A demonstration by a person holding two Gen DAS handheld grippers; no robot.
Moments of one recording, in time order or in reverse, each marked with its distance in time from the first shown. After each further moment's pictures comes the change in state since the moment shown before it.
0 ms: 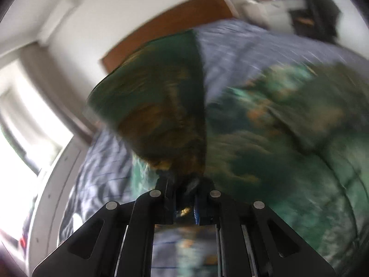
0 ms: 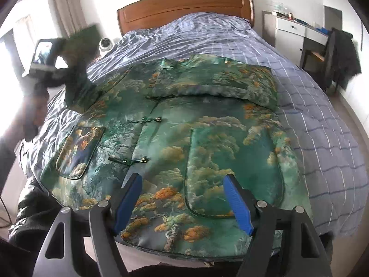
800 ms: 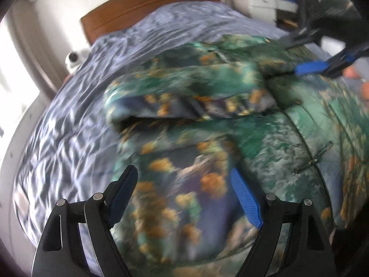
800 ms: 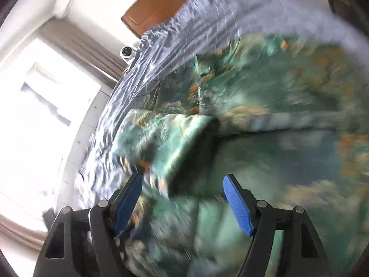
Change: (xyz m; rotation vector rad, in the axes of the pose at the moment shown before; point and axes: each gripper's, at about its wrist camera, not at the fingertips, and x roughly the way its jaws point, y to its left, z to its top) left arm -0.063 -0.009 -0.115 -0.217 0.152 -0.237; right arm 0.138 0.014 0.139 0.275 0.157 0.446
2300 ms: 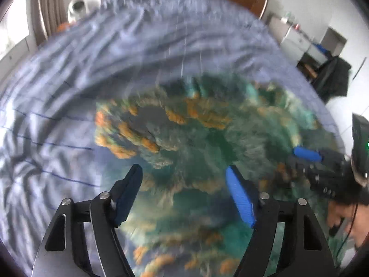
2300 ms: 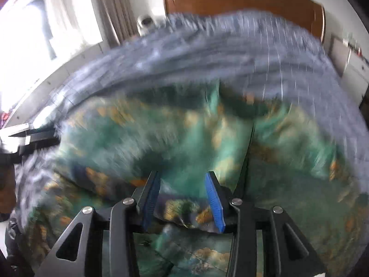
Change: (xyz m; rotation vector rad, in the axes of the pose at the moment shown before) left arm 0.177 0.118 0.155 -0.344 0.158 -0.236; right arm 0.139 0.042 0.102 -0.515 0.039 -0.324
